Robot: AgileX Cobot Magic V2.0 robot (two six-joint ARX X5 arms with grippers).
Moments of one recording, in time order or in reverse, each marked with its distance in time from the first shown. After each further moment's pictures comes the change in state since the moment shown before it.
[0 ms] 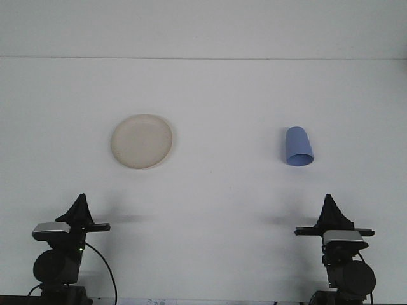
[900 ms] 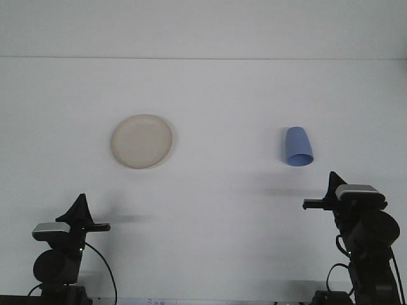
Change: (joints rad) left arm 0.000 0.000 0.000 0.000 0.000 0.000; right arm 0.004 0.554 0.578 -0.354 -0.024 0.057
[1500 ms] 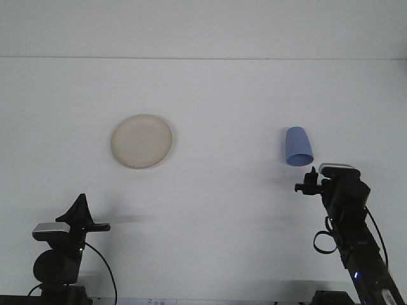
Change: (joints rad) left arm 0.000 0.000 0.000 0.000 0.000 0.000; right arm 0.000 0.432 -0.056 0.213 0.120 -0.039
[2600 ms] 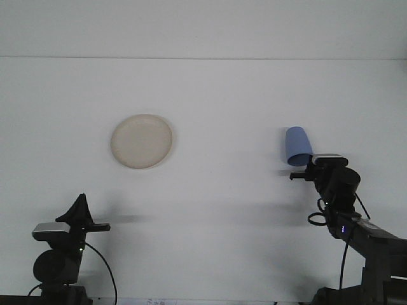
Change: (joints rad) left arm 0.000 0.000 0.000 0.000 0.000 0.000; right arm -0.110 0.539 -0.030 0.672 -0.251 -0.034
